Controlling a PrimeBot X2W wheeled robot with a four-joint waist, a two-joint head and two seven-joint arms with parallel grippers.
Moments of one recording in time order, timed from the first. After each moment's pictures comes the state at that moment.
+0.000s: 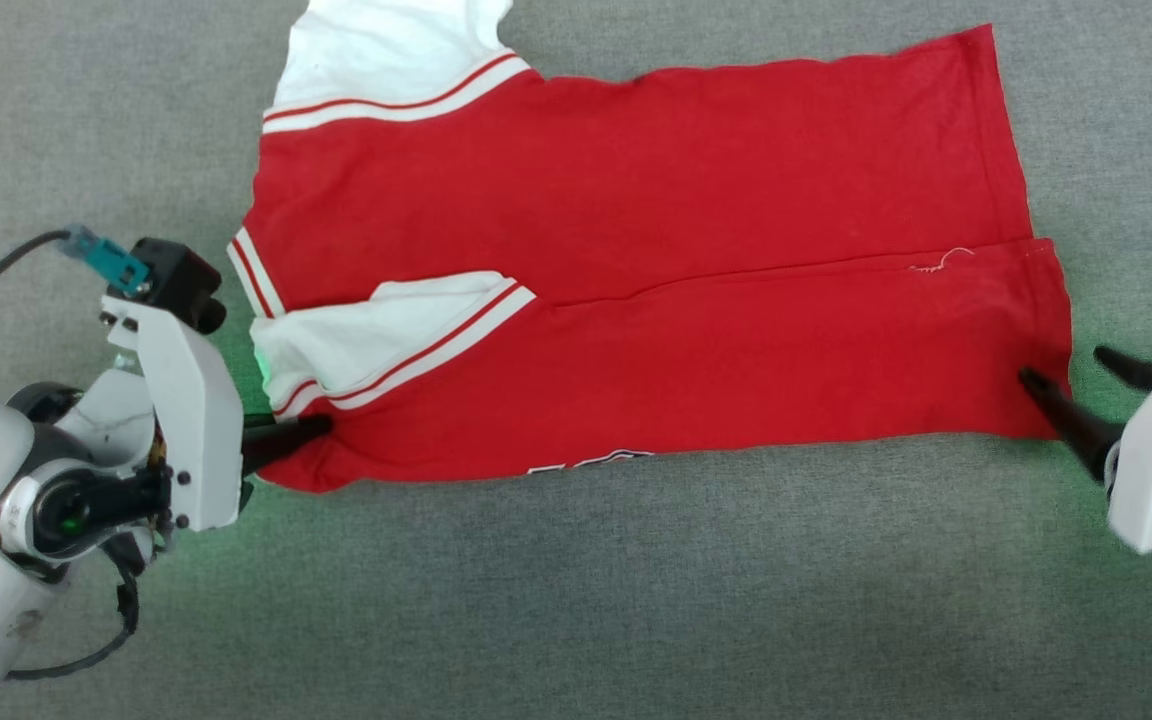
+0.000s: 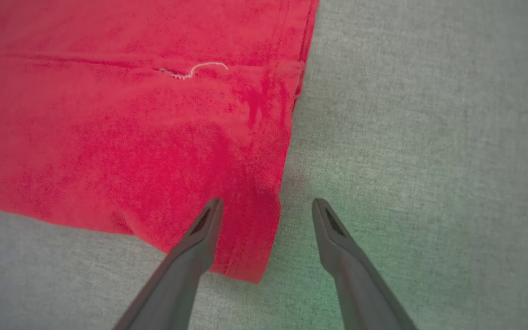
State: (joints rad) left arm -0.72 0.82 -0.70 0.17 -1.26 -0.07 0.75; right arm -0.35 -0.43 0.04 -0.10 0.52 0.13 0.79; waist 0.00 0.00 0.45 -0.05
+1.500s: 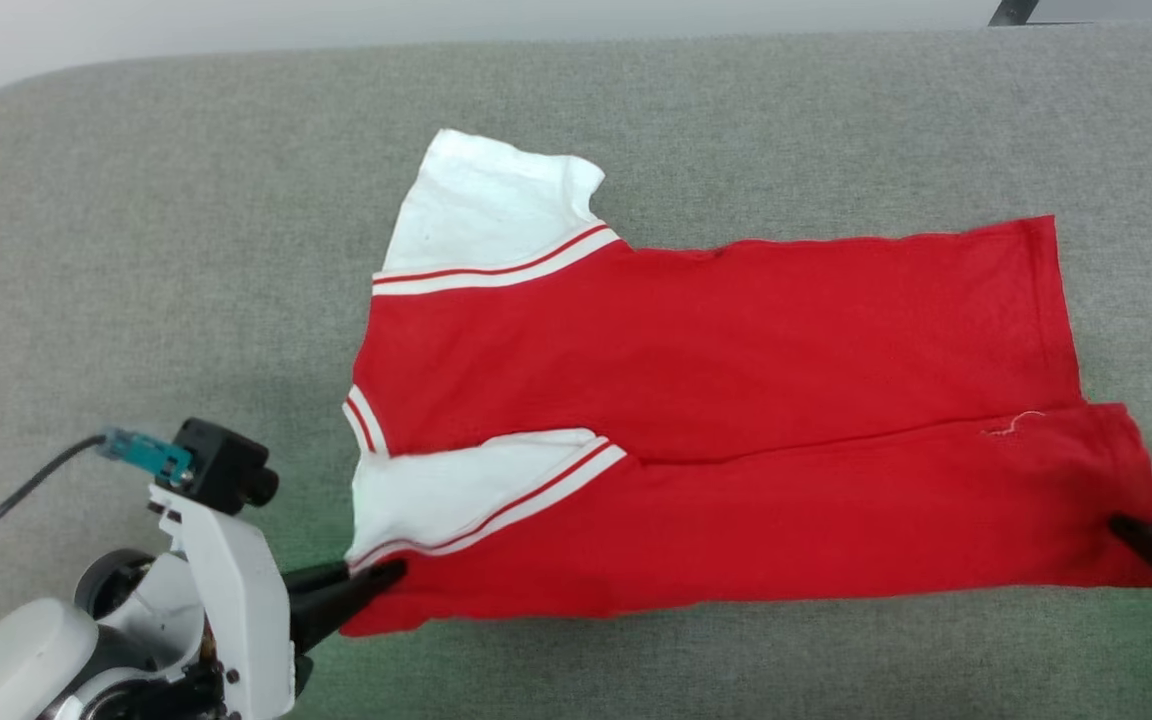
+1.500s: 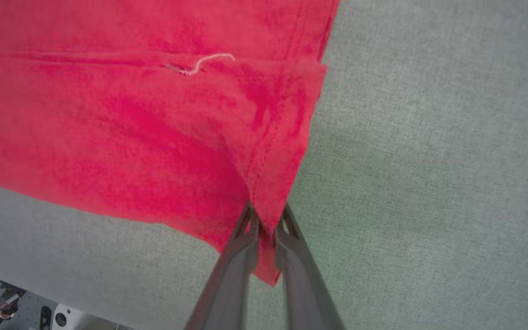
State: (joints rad) left arm -0.38 0.91 -0.67 -0.17 -1.31 -0.01 0.51; right arm -0.15 -0.57 0.00 -0.21 0.61 0.13 1.02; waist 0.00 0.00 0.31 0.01
